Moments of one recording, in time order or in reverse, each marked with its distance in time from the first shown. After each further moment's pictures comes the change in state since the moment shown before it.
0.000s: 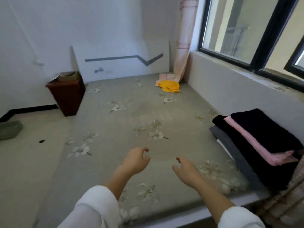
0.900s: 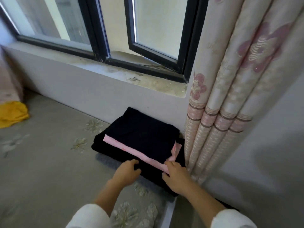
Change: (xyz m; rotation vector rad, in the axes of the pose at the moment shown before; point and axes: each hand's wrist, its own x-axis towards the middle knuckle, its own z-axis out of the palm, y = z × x) left_hand 0.333 0.413 0.269 0.150 -0.634 0.576; right_hand 0.108 0.350 -0.246 -0.032 0.343 0.540
